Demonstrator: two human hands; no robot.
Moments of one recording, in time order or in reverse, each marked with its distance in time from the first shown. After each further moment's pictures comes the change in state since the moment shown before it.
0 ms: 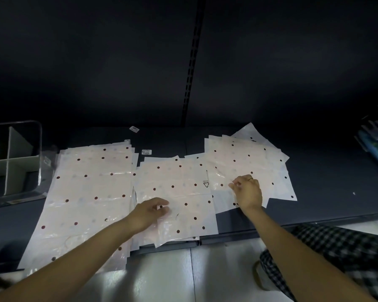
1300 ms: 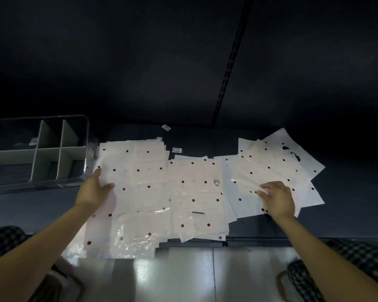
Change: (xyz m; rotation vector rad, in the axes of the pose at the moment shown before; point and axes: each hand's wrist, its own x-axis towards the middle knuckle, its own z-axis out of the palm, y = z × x) left_hand -0.031 -0.086 -0.139 0.094 0.729 -0.189; right_hand -0.004 -0.001 -0.004 0.001 -0.052 0.003
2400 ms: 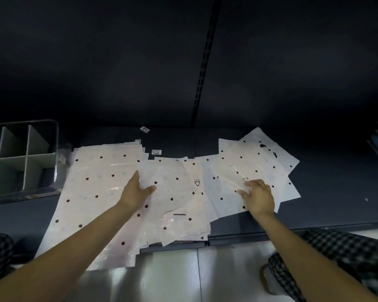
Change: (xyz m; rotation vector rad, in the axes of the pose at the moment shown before) left_hand -0.048 0.099 0.082 -0.351 -0.307 0.120; right_hand -0.007 -0.002 -0.005 -0.059 -0.036 0.065
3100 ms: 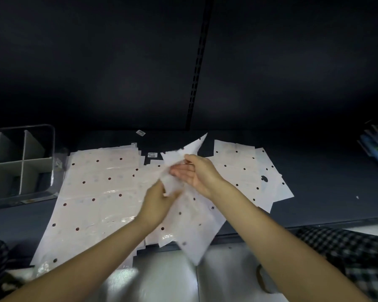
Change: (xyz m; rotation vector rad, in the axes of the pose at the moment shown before) left_hand -0.044 0.033 0.041 -0.051 -0.066 0.325; right_hand -0.040 -0.171 -0.049 1.461 -0.648 0.170
